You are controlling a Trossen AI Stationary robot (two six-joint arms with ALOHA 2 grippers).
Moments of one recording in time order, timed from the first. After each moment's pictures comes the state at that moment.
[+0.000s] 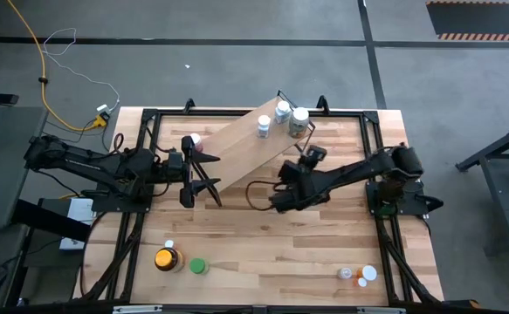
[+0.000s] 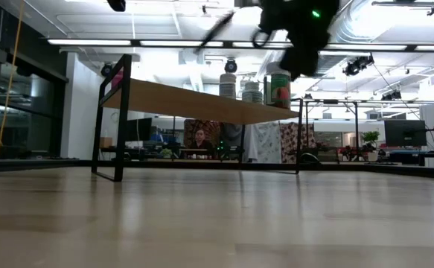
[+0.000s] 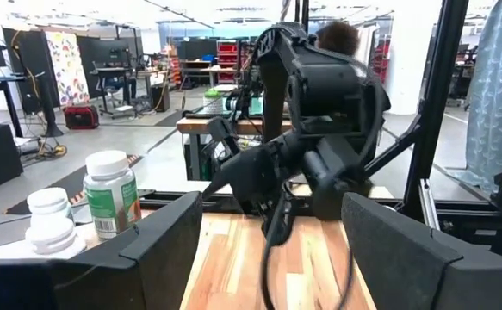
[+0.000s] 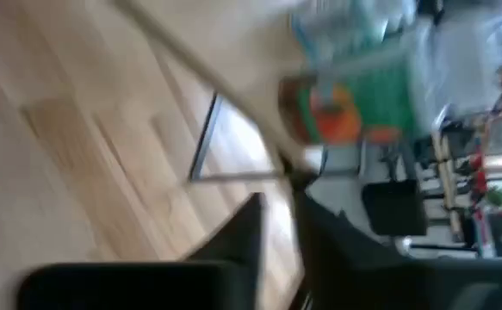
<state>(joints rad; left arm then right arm) -0.07 0.85 0.63 0.25 -0.27 0.02 0.22 1.81 1.46 -1.45 0.98 0.73</state>
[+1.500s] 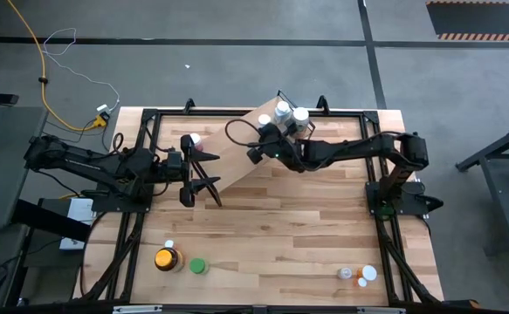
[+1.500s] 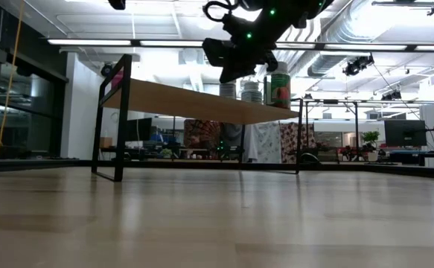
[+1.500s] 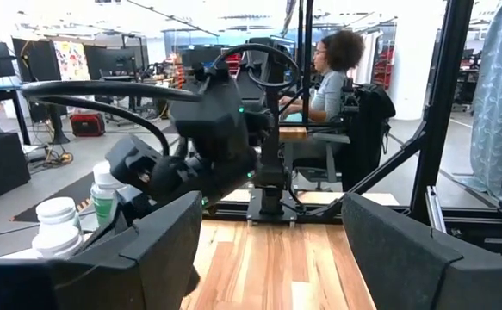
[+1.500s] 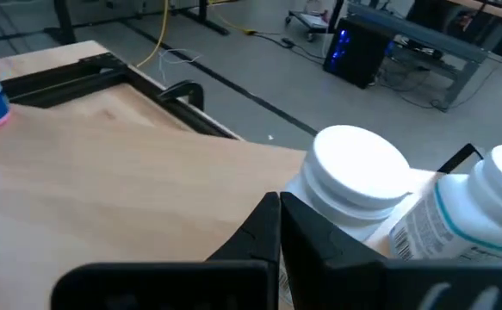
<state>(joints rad) -0.07 0.85 0.63 0.27 -0.28 0.04 -0.11 1.74 1.25 -0.04 0.77 0.24</state>
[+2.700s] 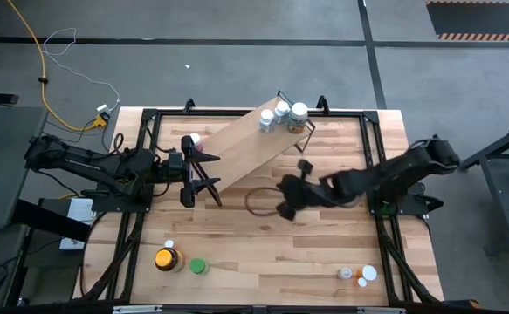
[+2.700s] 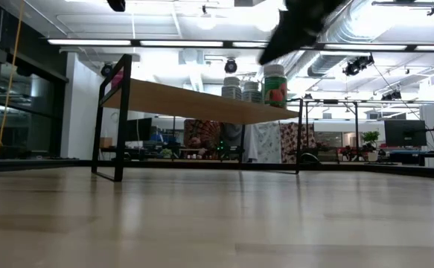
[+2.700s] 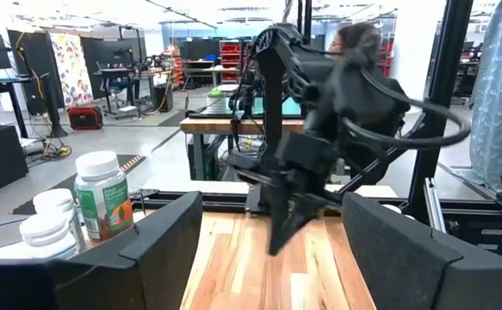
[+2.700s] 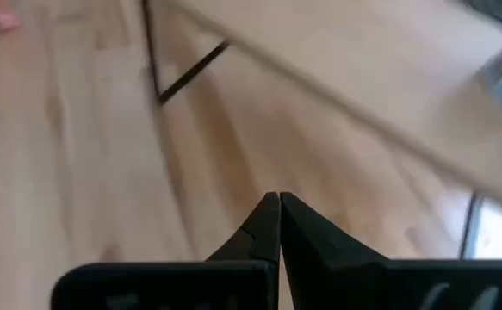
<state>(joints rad) -0.07 0.85 0.63 0.25 -0.28 0.03 0.30 1.48 1.09 -0.46 0.58 0.36</state>
